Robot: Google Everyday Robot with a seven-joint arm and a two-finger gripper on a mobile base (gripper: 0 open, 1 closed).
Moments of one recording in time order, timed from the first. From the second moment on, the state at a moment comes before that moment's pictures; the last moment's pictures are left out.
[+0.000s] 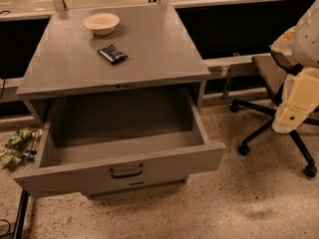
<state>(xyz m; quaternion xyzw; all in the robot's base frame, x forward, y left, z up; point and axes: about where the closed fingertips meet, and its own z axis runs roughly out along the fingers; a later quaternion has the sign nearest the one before) 0.438 -0.216 0.979 -0.60 0.78 -0.04 0.16</state>
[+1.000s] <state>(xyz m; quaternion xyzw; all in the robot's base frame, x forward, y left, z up) 0.588 -0.169 0.957 -0.53 0.78 0.07 0.33</state>
